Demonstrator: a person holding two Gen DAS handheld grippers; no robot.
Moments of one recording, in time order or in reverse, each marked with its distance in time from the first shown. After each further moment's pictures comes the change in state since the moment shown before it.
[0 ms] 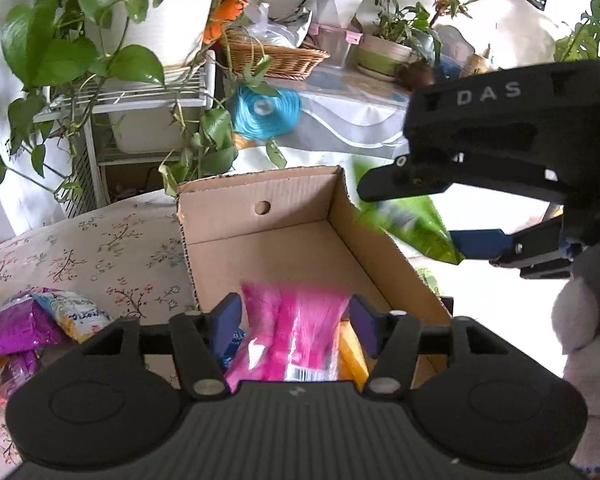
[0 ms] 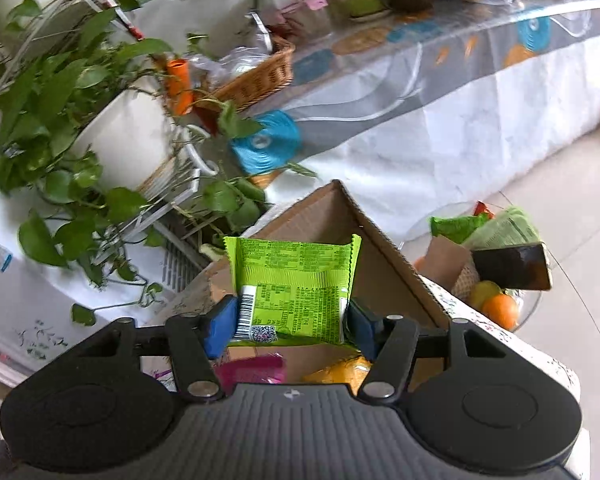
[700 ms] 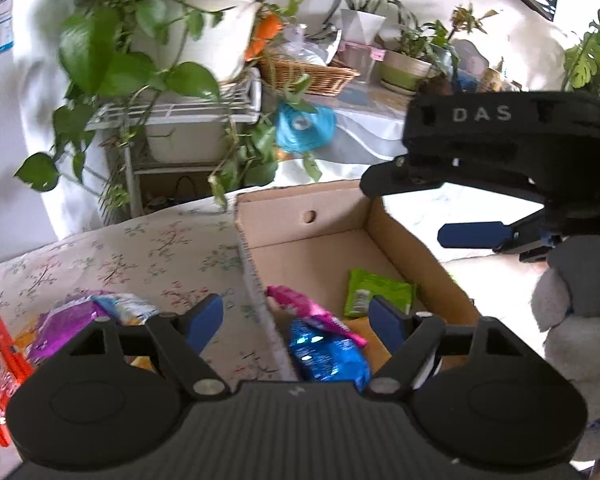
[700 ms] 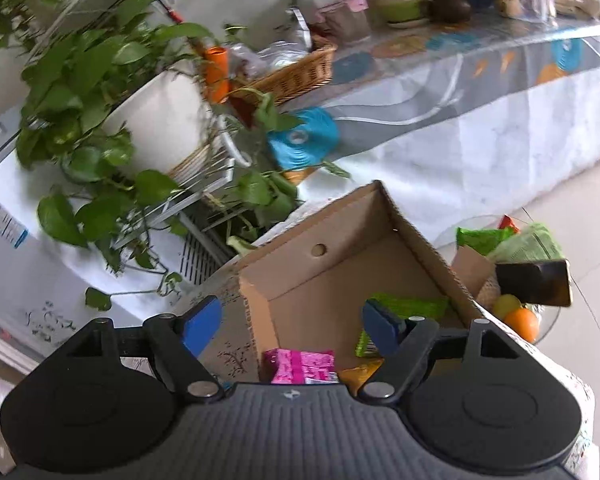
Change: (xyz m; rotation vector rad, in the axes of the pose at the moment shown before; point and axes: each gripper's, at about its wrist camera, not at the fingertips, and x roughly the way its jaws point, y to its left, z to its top) left arm -0.036 0.042 -0.004 -0.014 -0.024 0.051; right arm 0.005 0.030 -0.010 -0.138 -0.006 0.073
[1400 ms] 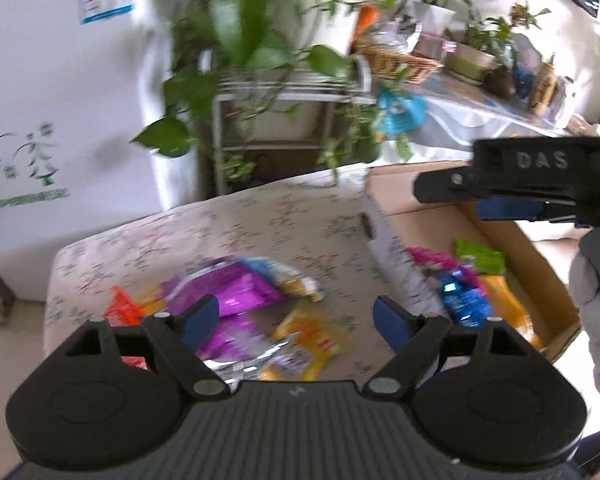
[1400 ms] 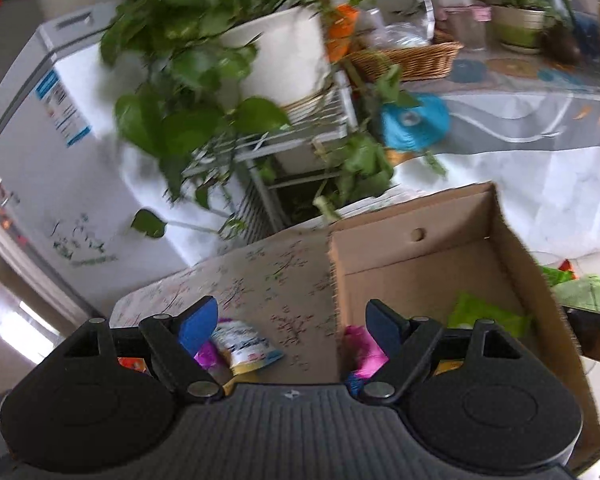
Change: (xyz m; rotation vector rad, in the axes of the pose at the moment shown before) left arm -0.043 0.104 -0.017 -0.016 0.060 0.142; right arm 0.027 0.070 -0.034 -0.269 0.069 0.100
